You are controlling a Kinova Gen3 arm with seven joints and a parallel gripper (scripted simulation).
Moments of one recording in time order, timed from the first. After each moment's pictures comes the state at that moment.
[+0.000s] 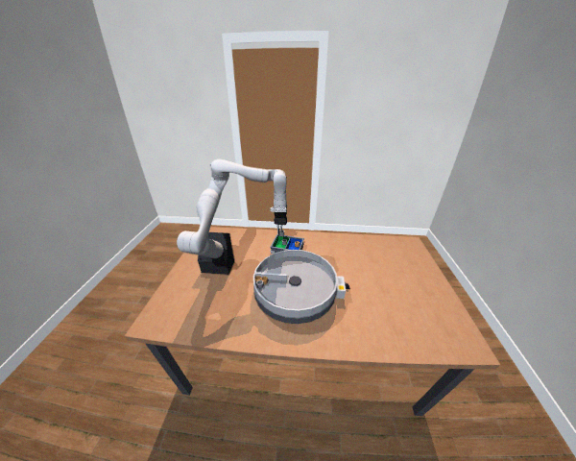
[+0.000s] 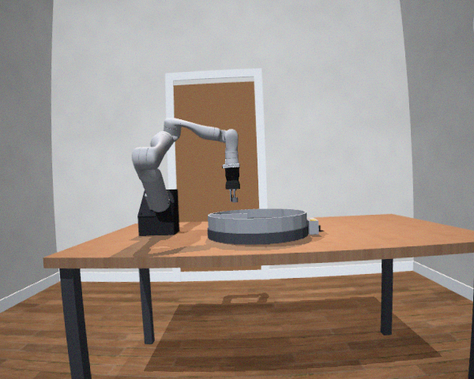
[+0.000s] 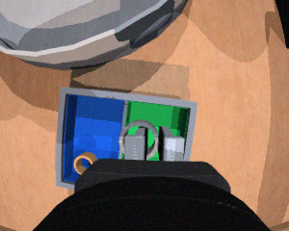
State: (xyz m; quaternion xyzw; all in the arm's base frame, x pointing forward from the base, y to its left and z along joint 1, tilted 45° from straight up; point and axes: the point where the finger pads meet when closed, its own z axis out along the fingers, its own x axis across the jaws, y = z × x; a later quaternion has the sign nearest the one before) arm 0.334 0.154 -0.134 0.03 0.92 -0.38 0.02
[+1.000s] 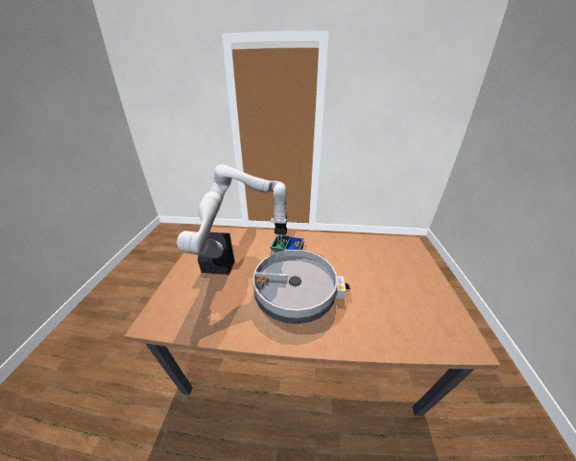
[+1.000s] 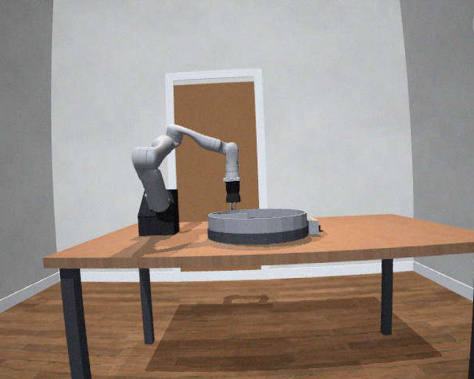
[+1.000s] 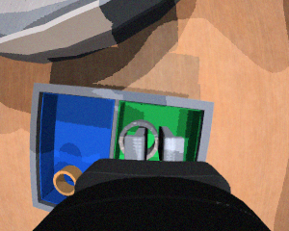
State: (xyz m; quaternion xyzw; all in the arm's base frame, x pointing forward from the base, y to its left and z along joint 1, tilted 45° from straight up) arm 0.335 0.103 -0.184 0.03 0.92 -0.38 0.02
